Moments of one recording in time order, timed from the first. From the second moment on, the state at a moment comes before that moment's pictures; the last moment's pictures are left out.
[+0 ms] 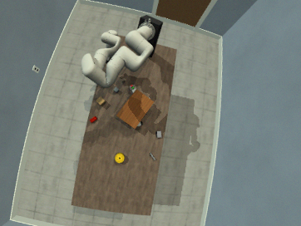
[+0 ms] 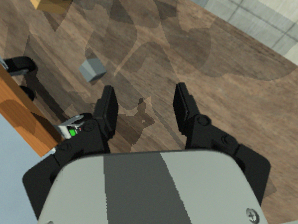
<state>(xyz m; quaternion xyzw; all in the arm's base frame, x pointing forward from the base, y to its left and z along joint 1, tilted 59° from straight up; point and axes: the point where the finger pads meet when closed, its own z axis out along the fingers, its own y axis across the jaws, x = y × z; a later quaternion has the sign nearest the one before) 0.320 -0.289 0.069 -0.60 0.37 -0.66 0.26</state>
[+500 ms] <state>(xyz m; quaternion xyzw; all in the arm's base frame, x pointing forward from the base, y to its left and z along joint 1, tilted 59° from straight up) 0.354 -0.307 0.100 -0.52 0.47 -0.65 0.30</state>
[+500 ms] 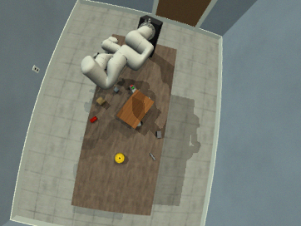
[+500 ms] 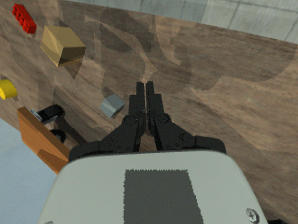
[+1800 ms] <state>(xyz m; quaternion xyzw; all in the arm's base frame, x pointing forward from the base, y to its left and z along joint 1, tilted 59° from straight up) 0.381 -0.298 0.139 -0.30 0.67 -0.56 0.39</state>
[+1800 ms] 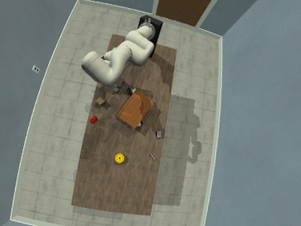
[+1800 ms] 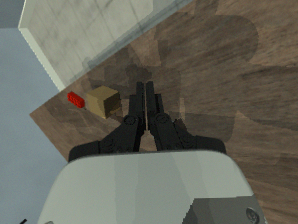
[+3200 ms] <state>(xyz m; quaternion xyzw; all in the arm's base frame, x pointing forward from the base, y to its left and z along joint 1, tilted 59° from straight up) 0.387 -0.229 0.151 -0.04 0.78 -0.37 0.50</state>
